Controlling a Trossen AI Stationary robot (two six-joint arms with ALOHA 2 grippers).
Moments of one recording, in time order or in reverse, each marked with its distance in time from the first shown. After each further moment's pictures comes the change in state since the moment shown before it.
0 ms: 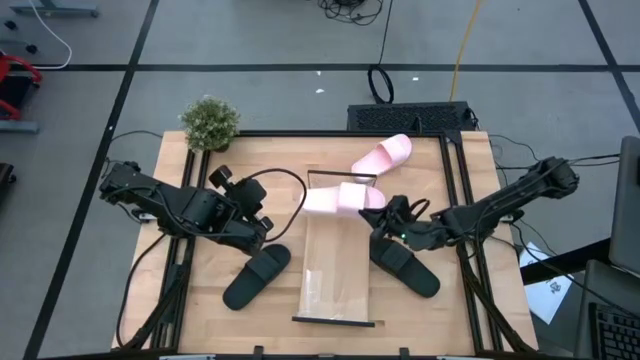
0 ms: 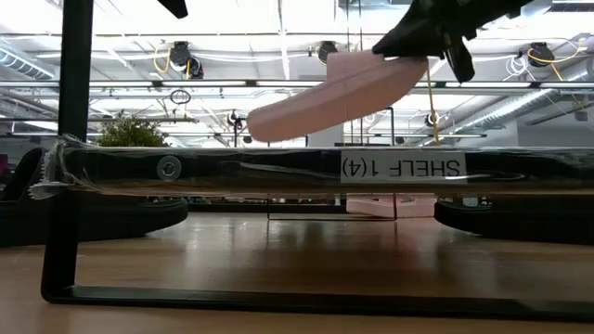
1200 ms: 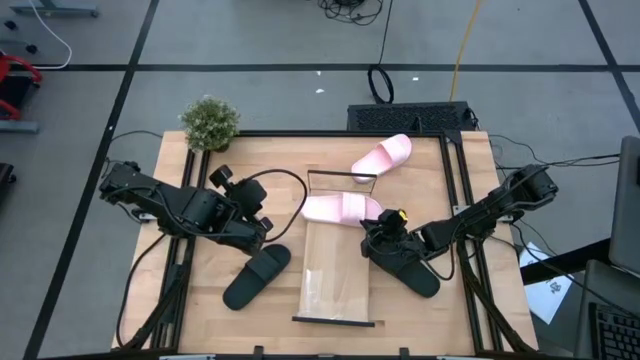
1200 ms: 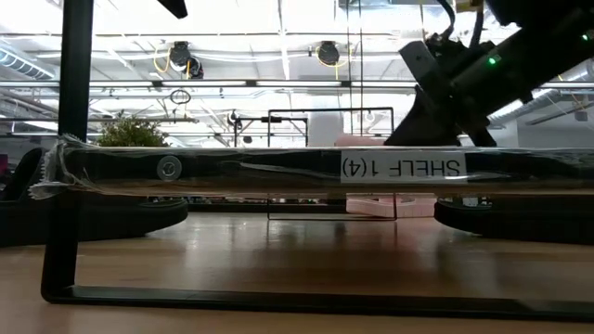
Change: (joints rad) left arm 0.000 -0.001 0.000 0.000 0.004 0.025; right arm 0.010 0.272 -0.106 0.006 0.059 0.257
